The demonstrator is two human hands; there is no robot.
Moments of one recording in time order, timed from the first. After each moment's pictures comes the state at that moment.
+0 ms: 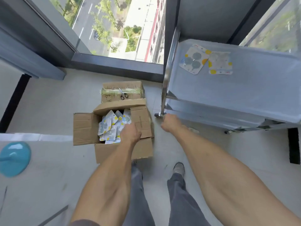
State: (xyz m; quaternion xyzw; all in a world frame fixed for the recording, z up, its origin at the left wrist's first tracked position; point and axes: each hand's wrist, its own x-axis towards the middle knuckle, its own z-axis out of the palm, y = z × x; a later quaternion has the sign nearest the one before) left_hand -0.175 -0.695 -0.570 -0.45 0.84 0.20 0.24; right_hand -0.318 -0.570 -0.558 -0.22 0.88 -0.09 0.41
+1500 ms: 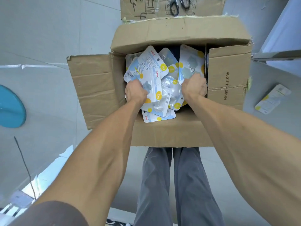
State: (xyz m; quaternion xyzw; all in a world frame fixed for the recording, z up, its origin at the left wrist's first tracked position) left_hand -0.055 -1.025 -0.986 -0.57 0.71 0.29 0.30; right_hand -0.188 -0.892 -0.985 0.05 0.93 -0.04 0.35
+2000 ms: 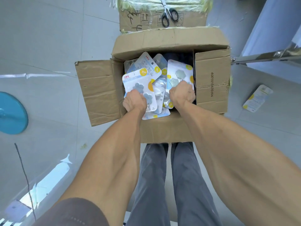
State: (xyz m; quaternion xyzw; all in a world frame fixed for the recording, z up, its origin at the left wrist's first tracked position) left_hand -0.053 -0.992 -0.920 -0.58 0.72 0.21 0.32; right_hand -0.166 -0.895 -0.915 0.02 0.92 -0.02 0.38
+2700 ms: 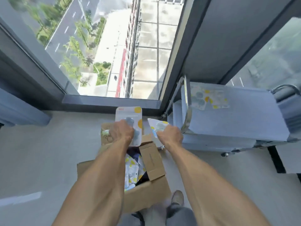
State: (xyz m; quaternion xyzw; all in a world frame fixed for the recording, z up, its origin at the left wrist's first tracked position) left_hand -0.234 -0.954 -0.480 -0.42 0.88 0.19 0.09; right_hand -0.291 -0.782 -0.460 -0.01 0.96 -0.17 0.21
